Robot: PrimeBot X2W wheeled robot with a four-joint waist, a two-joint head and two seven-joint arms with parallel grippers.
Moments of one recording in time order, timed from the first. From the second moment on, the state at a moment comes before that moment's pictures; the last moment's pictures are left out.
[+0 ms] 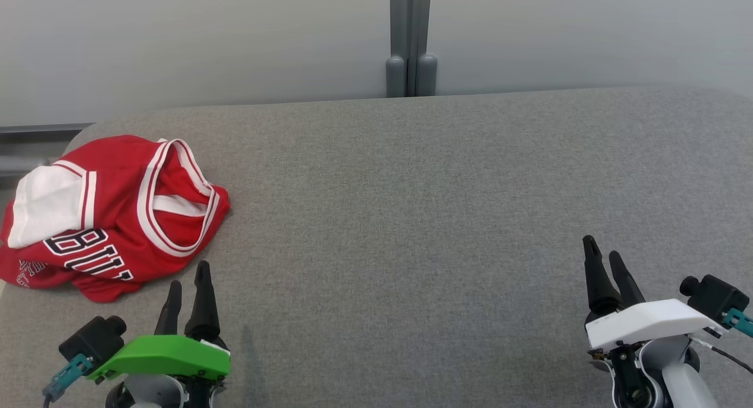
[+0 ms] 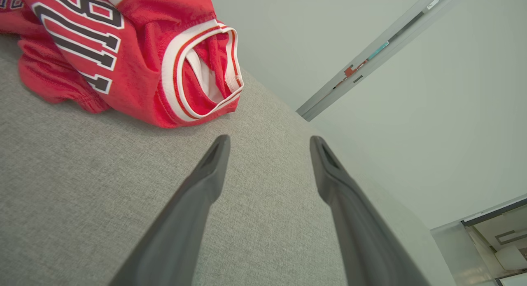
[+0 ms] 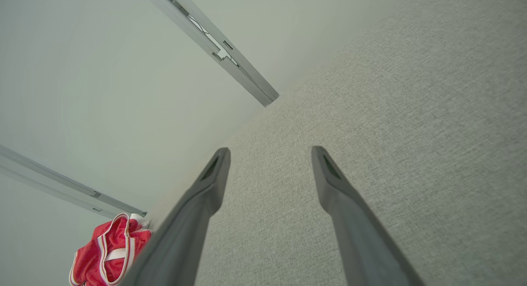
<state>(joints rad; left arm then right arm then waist) -0.07 0.05 -0.04 0.25 -0.84 -0.03 -0.08 -0.08 -0.04 -0.04 0.25 0.77 0.13 -0.08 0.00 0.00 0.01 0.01</state>
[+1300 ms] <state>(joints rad) -0.07 0.06 -0.11 0.23 -0.41 0.00 -0.19 -0.09 -0.05 -0.01 0.25 0.33 0.13 -0.15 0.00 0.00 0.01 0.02</state>
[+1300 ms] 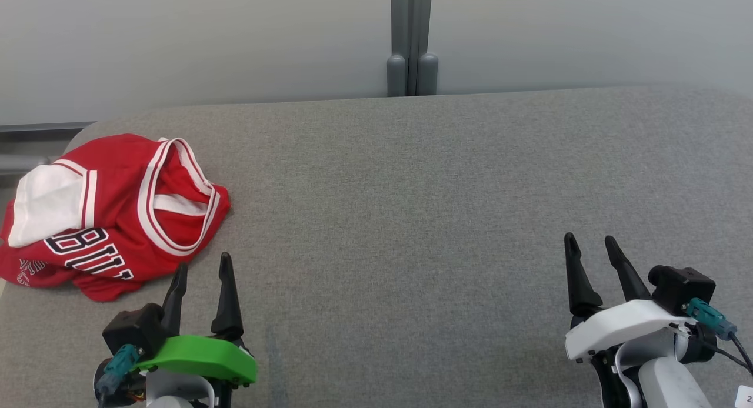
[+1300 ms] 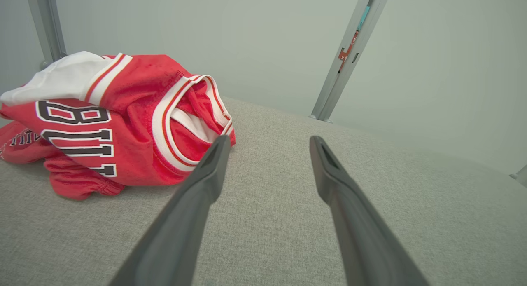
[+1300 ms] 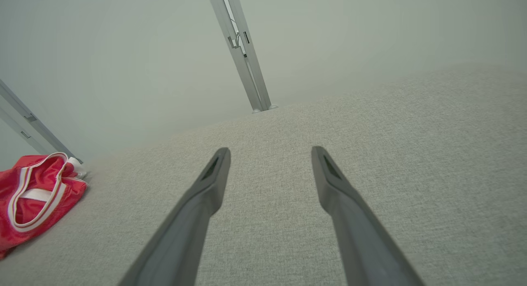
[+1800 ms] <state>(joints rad) -0.07 0.06 -0.11 0.24 -0.33 0.00 -0.22 -0.09 -0.05 0.00 0.25 0.22 0.13 -0.18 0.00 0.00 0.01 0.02</state>
